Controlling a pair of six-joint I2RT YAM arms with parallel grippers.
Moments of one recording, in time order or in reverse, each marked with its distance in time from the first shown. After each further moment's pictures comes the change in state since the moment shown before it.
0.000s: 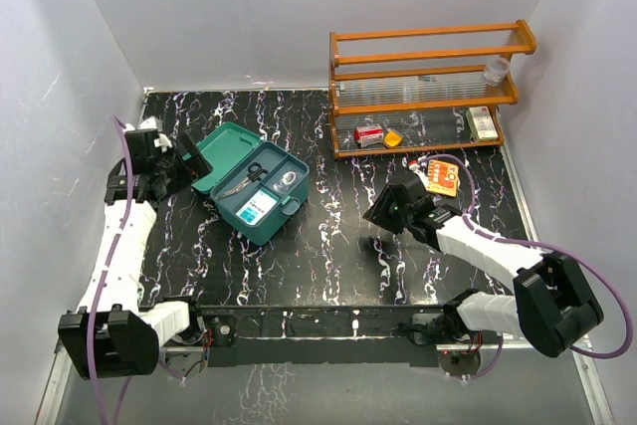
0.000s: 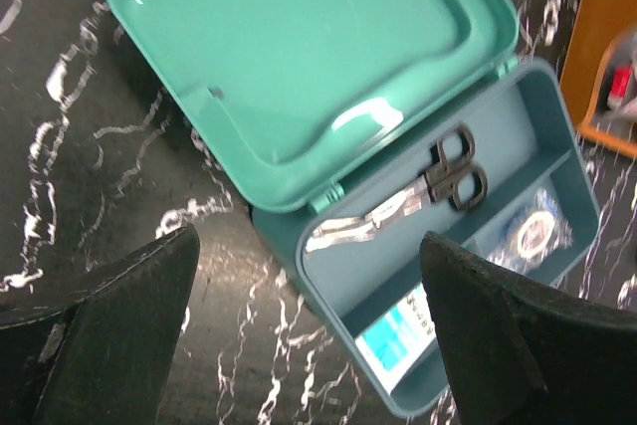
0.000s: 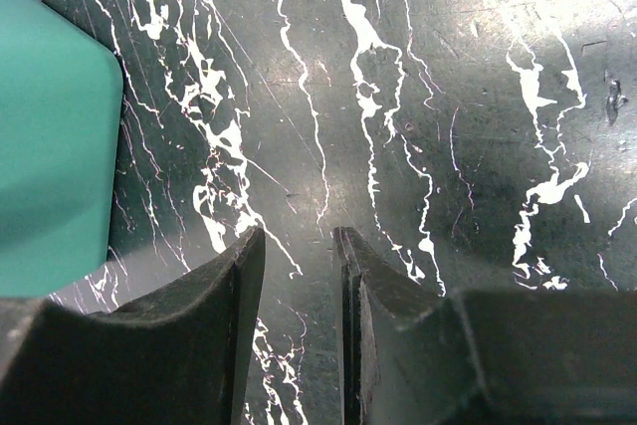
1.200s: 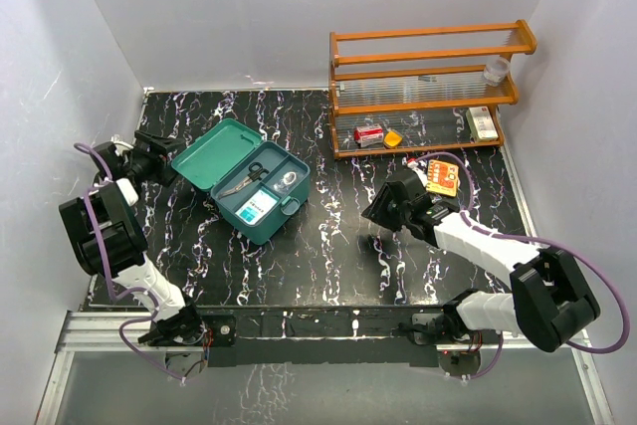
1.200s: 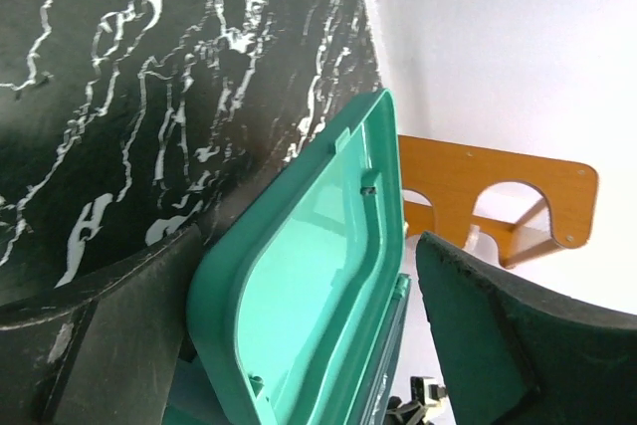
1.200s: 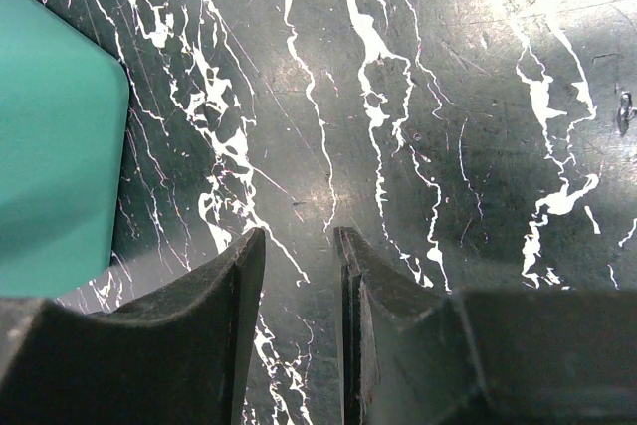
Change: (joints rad) left arm 0.435 0.648 -0.117 0.945 0.681 -0.532; right arm 0.000 0.028 0.024 0.000 0.003 0.004
